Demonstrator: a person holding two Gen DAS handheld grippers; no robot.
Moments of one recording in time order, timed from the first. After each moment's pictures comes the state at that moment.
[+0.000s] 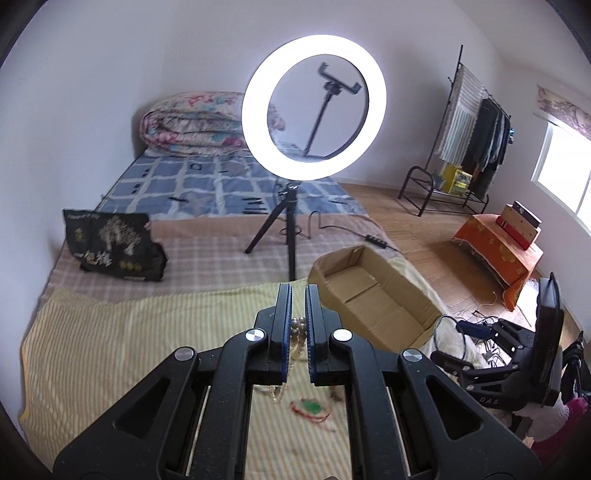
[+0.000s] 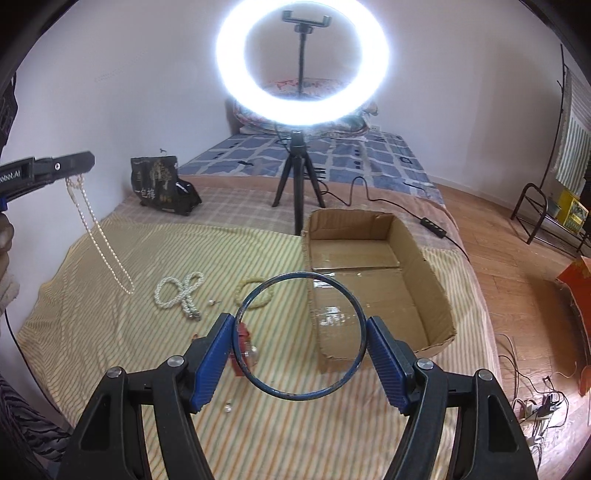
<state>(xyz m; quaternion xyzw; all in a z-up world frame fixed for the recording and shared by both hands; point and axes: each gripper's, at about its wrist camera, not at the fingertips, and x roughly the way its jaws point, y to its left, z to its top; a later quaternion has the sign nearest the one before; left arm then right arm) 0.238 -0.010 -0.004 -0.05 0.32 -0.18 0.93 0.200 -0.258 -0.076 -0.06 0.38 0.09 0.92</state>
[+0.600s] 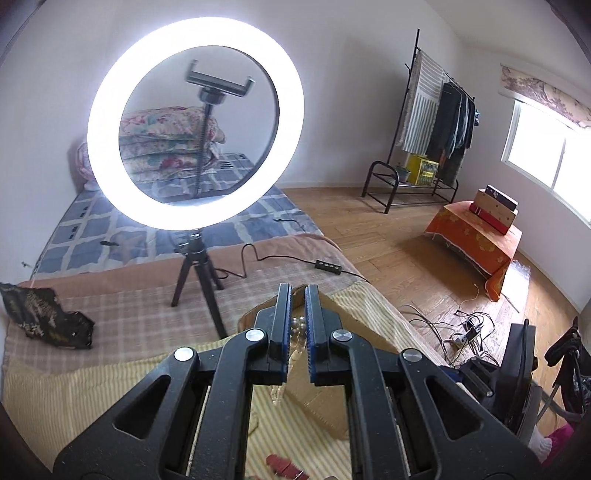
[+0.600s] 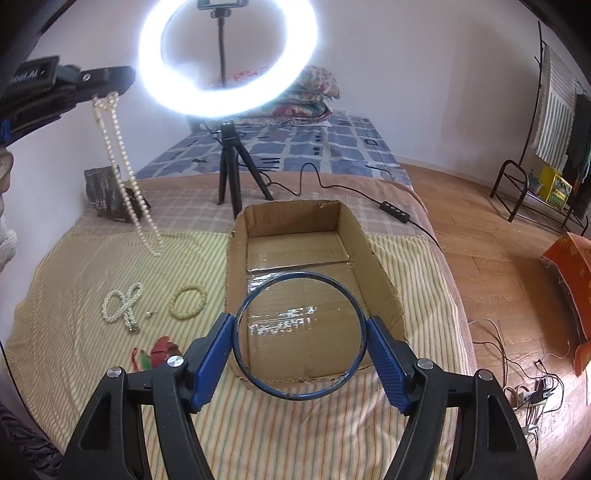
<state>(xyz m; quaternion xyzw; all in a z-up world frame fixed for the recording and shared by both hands) 0.326 -0.145 0.014 -0.01 0.30 -0.25 0.92 0.245 -0.320 -0.092 -0.04 0.40 0.04 0.91</state>
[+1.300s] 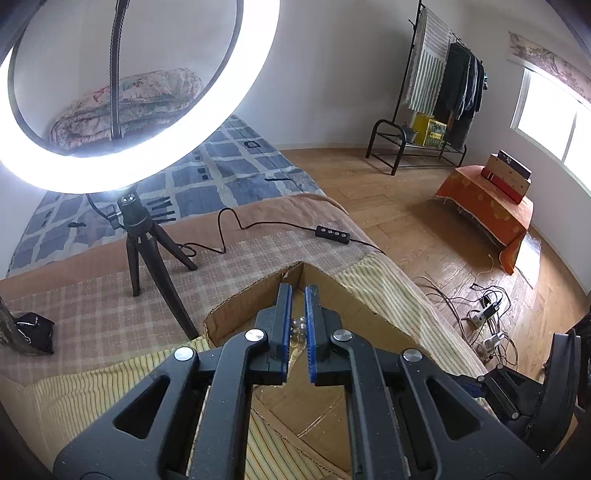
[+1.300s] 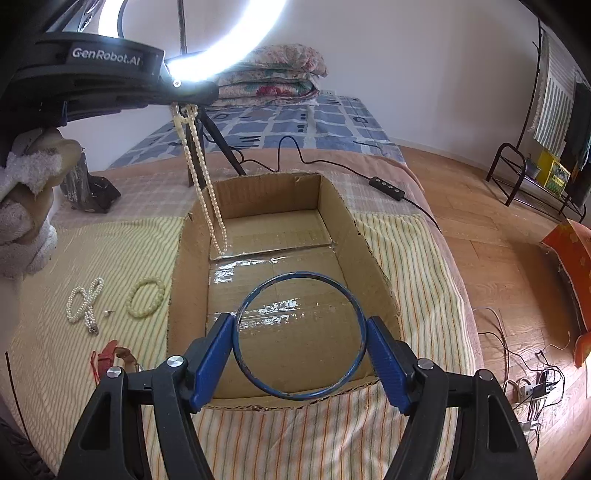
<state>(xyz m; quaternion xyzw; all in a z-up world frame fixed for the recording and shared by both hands) 0.396 -0.212 -0.067 0.02 0.36 -0.24 0.90 0.285 -0.342 -0.135 -0.03 0.43 0.03 0.90</state>
